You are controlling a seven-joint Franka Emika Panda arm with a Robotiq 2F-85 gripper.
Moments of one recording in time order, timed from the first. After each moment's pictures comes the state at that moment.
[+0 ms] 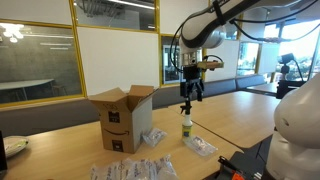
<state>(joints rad) 0.00 -0.59 0.00 -2.58 -0.02 1.87 -0.01</state>
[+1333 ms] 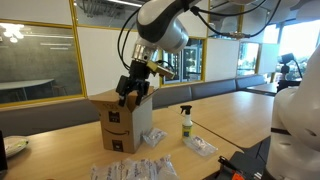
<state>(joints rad) 0.30 -0.31 0.14 -2.38 0.36 2.31 -0.11</state>
